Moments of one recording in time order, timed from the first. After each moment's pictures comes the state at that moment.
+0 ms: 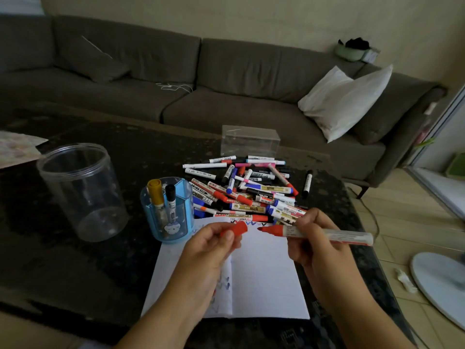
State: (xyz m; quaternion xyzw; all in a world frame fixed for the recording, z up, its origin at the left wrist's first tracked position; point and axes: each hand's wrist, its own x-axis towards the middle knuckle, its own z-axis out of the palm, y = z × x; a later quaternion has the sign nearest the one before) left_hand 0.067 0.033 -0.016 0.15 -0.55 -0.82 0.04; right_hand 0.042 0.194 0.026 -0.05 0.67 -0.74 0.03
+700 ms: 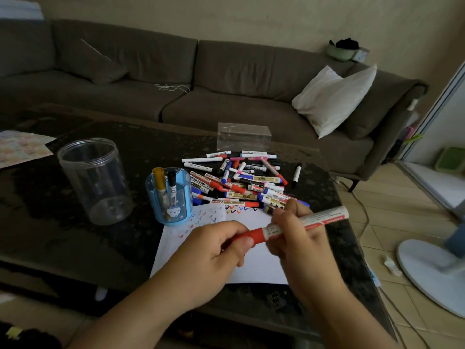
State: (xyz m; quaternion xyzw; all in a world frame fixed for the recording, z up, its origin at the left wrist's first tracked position) left_hand 0.138 0.036 0.049 -0.09 -0.87 -0.49 0.03; right_hand 0.100 0.185 0.049 -0.07 0.65 -0.76 0.02
